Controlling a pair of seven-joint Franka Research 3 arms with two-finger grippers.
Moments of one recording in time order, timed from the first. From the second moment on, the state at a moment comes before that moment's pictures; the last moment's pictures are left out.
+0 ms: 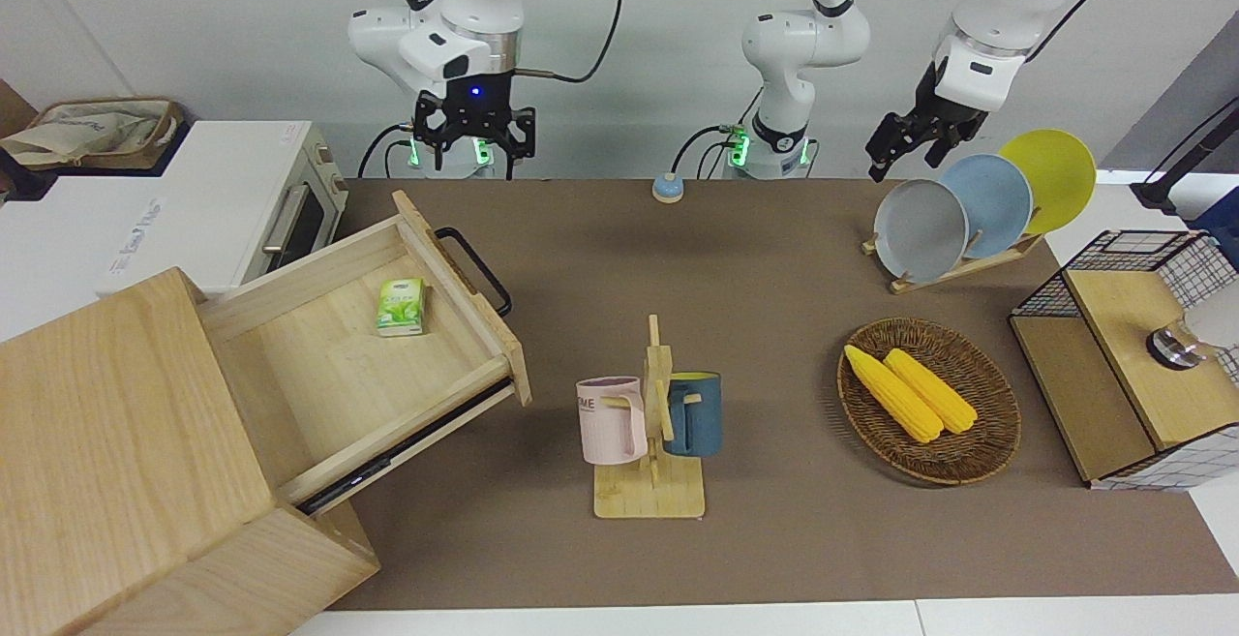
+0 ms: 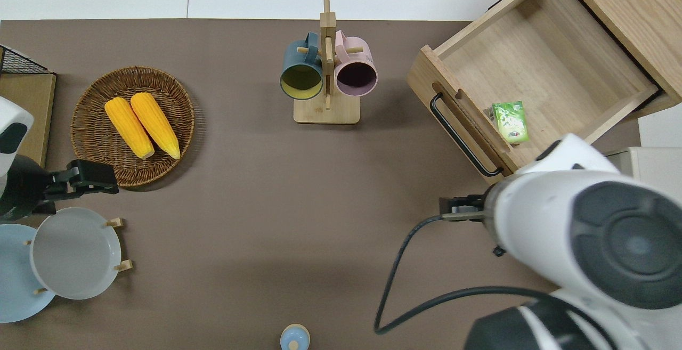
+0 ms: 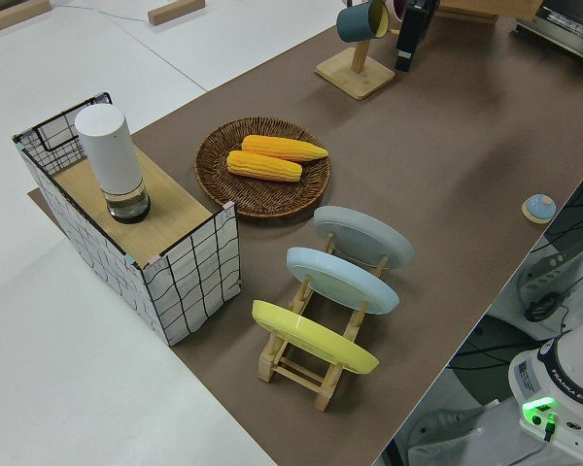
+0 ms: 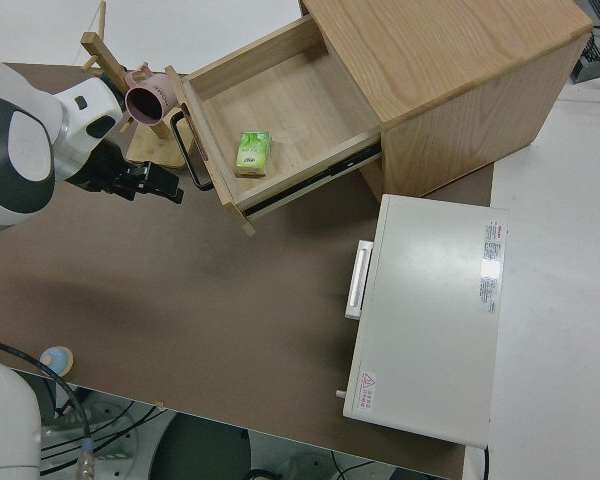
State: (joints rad) left arm 0.02 -0.13 -0.07 -1.71 -0.04 1.56 -0.33; right arm 0.05 -0.16 0.31 -1.79 -0.12 1.67 0.41
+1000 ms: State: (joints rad) left arm 0.02 -0.13 -0.07 -1.71 -0.04 1.56 -0.33; right arm -0.06 -0.17 0.07 -1.75 0.10 1.59 0.23
